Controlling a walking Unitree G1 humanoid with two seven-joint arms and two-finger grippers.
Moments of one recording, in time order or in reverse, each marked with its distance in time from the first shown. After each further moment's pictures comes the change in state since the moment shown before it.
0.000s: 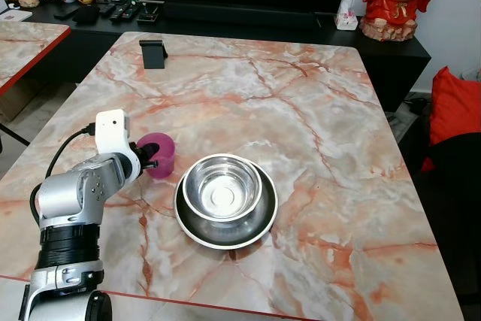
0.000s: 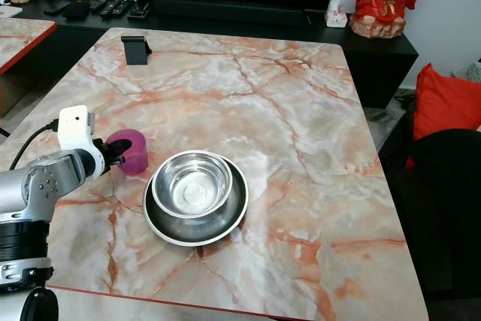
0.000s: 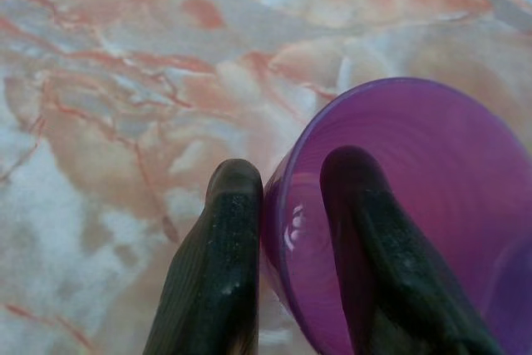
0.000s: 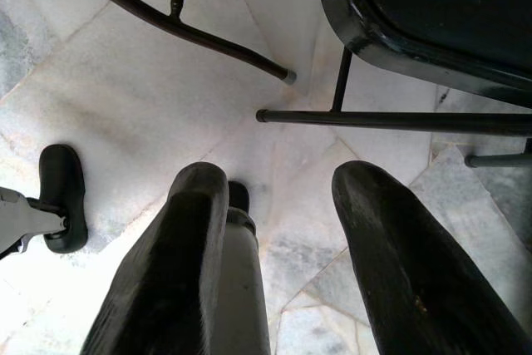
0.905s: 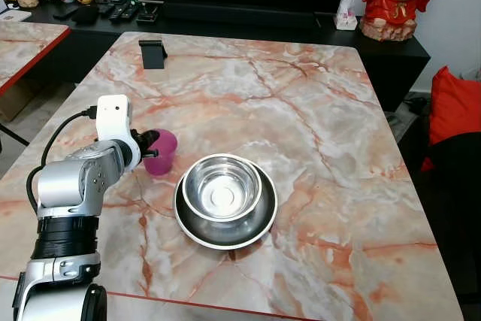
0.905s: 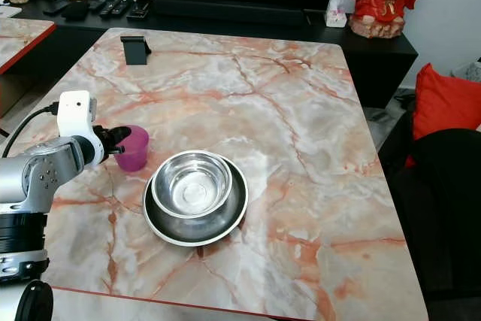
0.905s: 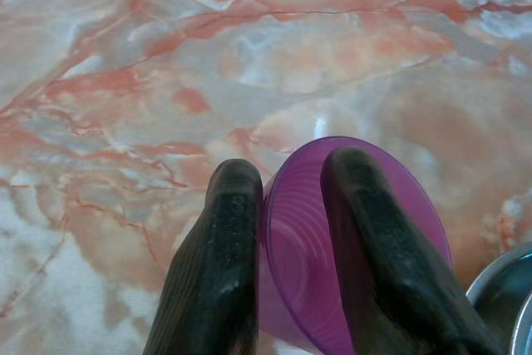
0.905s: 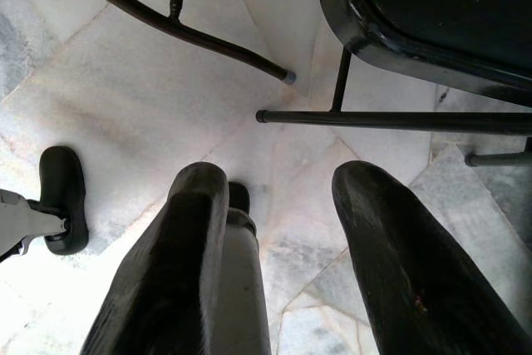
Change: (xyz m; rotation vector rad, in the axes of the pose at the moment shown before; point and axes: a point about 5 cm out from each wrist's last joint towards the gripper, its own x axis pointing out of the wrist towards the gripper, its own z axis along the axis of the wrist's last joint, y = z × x) left arm -0.007 -0.016 0.027 0.143 -0.086 -0.020; right arm 0.000 0.000 0.000 0.008 -0.002 -0.003
